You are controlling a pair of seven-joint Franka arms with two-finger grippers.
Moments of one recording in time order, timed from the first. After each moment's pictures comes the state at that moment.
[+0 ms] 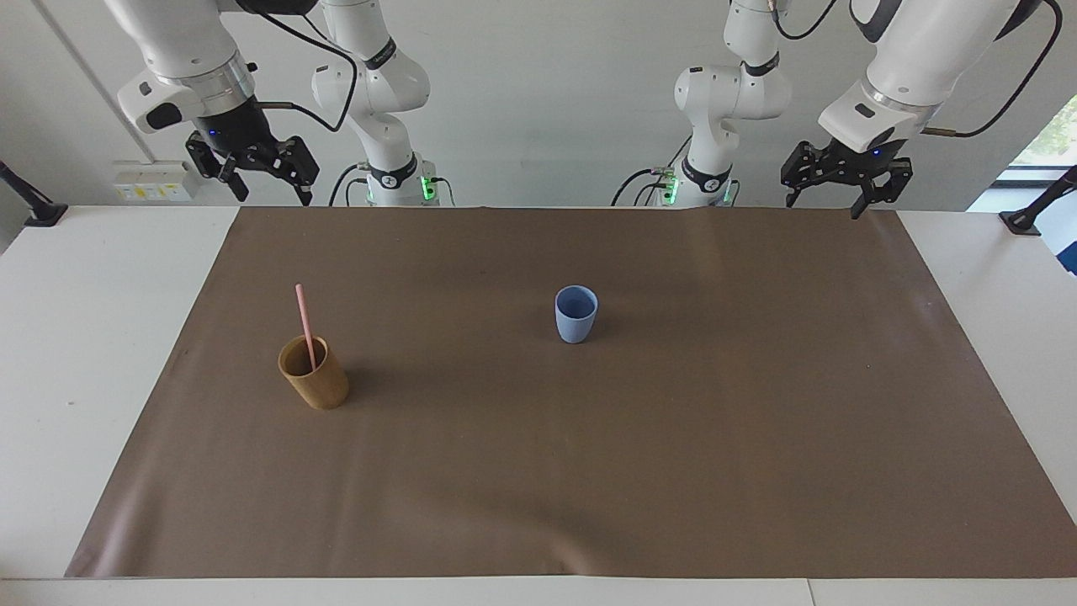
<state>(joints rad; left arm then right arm) -0.17 -0.08 0.04 -1.62 0.02 1.52 0.18 0.08 -0.07 -0.10 -1.57 0.00 1.45 0.10</state>
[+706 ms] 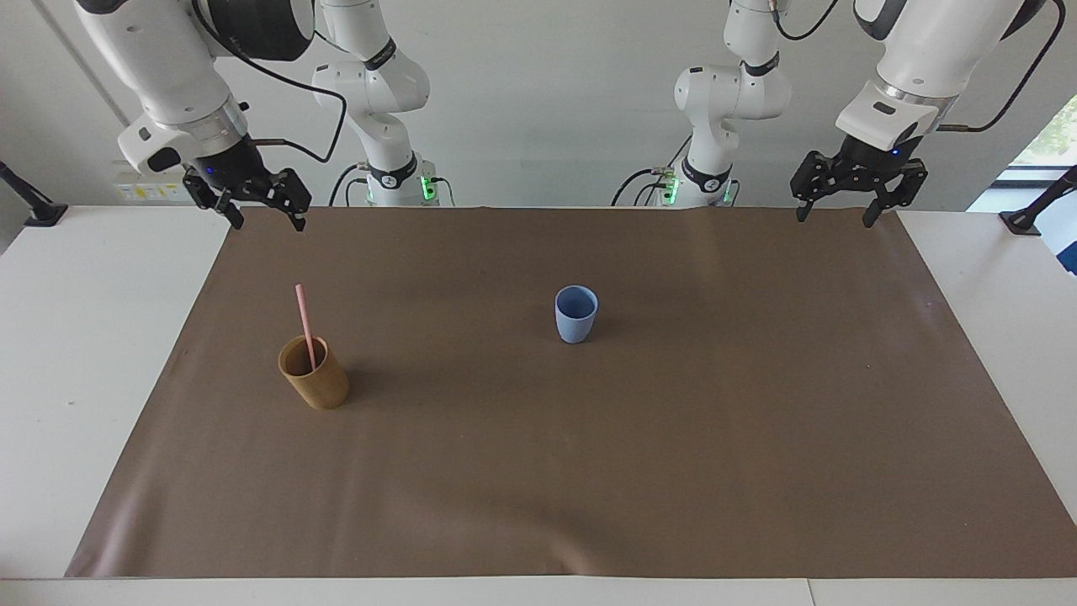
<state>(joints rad) -0.16 -0.08 0.04 -1.62 0.01 1.59 0.07 0.03 -0.04 -0.10 -1.72 0.00 1.63 -0.03</state>
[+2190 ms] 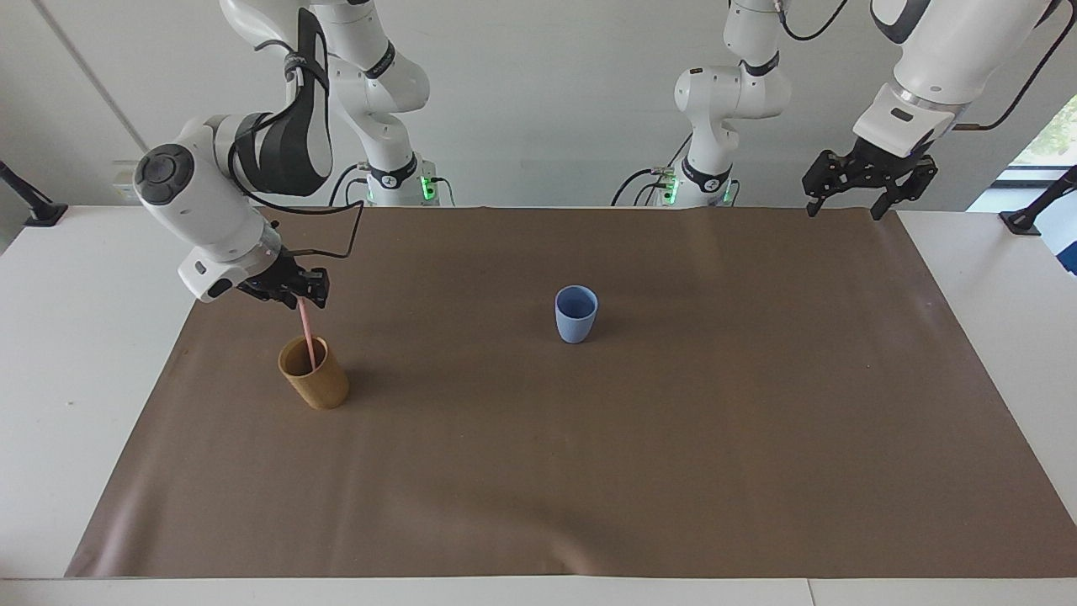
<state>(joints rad) -0.12 -0.06 0.04 -1.58 0.01 1.52 0.06 0.01 0.15 -0.10 -1.81 0.07 1.76 -0.09</state>
